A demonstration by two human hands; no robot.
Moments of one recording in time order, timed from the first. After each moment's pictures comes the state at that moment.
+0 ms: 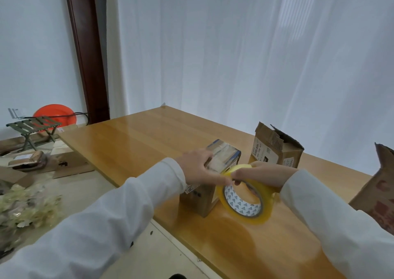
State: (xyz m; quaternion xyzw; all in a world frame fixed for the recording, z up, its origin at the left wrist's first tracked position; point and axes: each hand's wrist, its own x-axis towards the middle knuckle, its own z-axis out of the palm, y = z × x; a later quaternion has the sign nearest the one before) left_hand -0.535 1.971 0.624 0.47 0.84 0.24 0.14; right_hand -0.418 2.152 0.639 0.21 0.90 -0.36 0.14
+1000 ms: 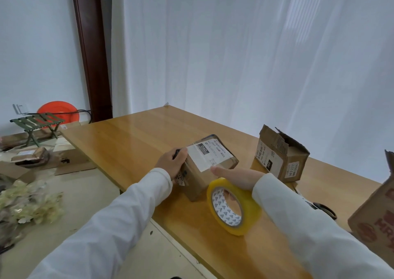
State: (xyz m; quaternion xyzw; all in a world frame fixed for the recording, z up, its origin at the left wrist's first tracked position) left_hand -0.595 1.963 0.564 0.20 0.82 0.53 0.10; right_hand -0.457 2.111 0.619 0.32 0.86 -0.36 0.15
